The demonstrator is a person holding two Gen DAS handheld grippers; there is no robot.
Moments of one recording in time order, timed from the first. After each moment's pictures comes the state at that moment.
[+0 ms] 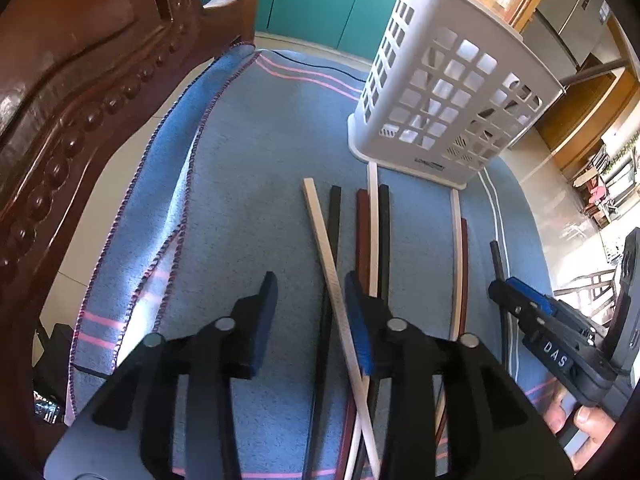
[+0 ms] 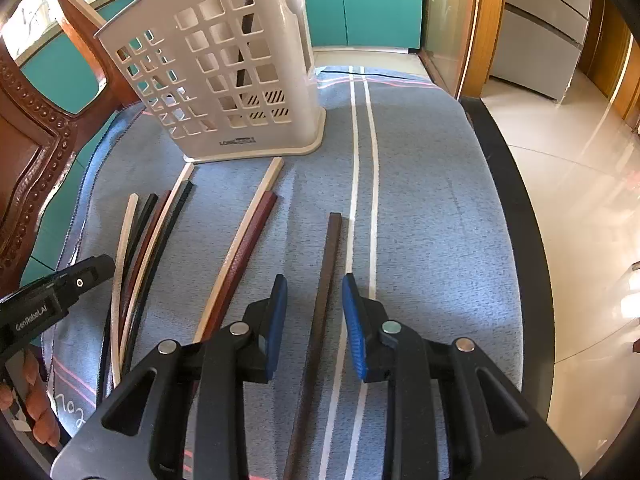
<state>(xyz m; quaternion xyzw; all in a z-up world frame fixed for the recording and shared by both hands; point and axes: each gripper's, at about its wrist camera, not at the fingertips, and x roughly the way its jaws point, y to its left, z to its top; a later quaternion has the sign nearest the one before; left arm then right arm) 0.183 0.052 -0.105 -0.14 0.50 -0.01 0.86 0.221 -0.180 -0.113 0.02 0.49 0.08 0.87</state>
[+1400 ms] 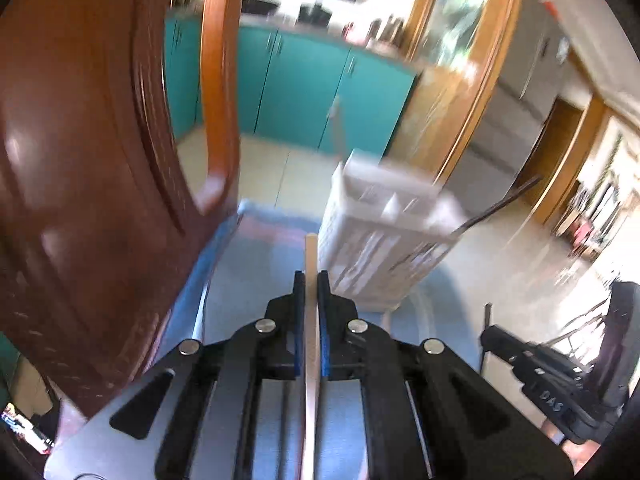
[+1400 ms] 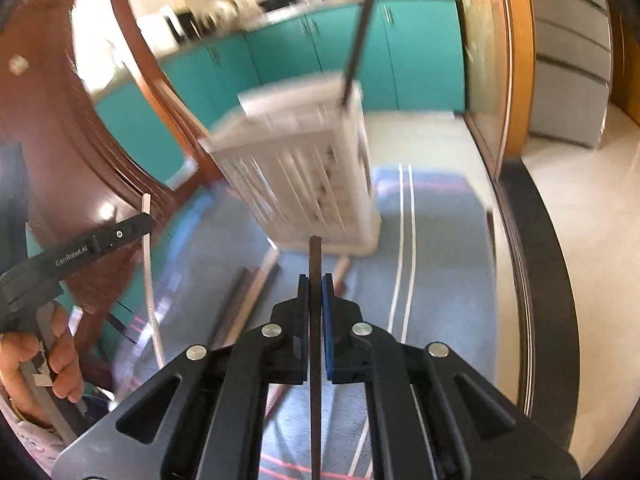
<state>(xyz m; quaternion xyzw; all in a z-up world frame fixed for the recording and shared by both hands) 0.141 0.041 0.045 -0.14 0.31 -0.02 0.94 0.192 -0.192 -0.010 0.07 0.35 0.19 0.91</state>
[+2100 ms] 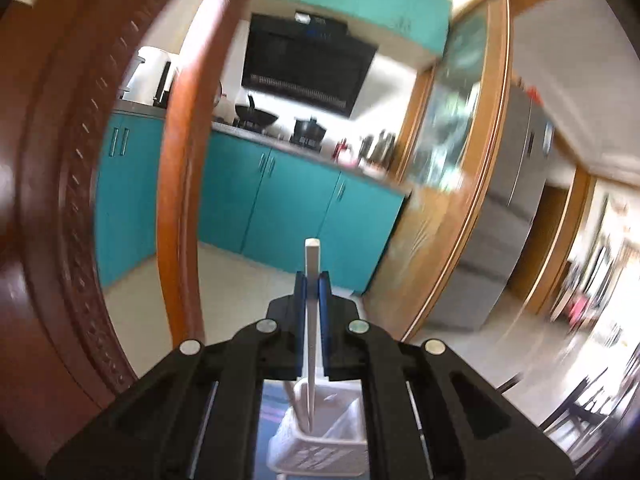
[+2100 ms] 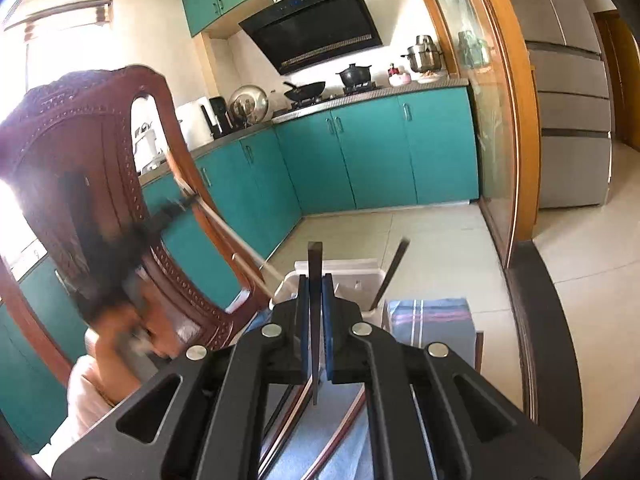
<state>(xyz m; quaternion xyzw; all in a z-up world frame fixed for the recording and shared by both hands) 0.231 0.028 0.111 -0.14 0.13 0.01 0.98 0.192 -0.210 0.112 0.10 0.22 0.20 0.95</state>
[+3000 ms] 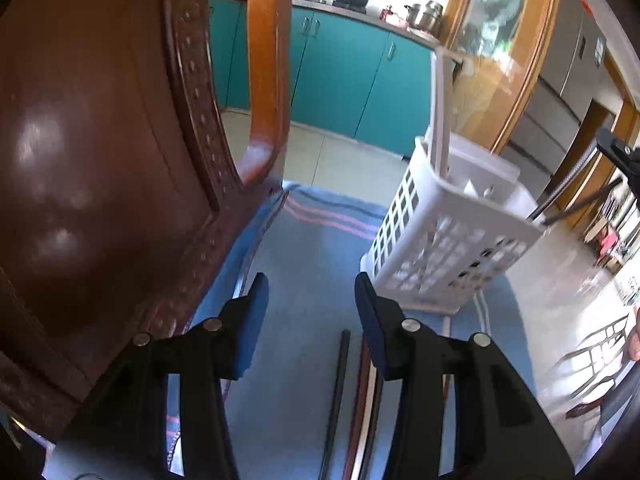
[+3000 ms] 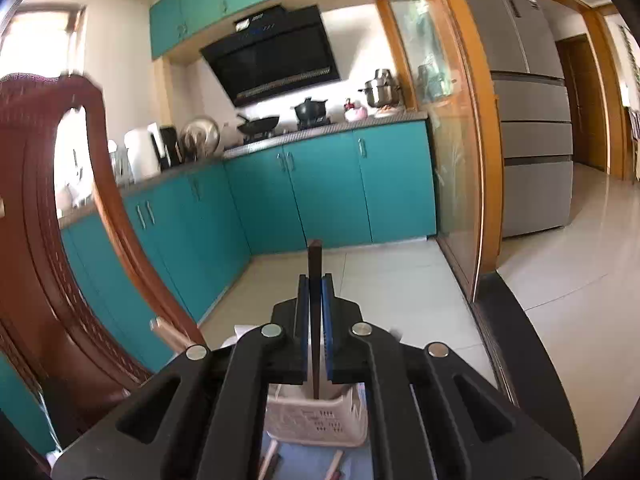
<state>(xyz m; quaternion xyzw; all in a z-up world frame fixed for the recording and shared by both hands) 0.195 0.069 -0.025 -0.13 0.36 0.05 0.92 0.255 -0.181 0.073 0.07 0.17 0.10 0.98</state>
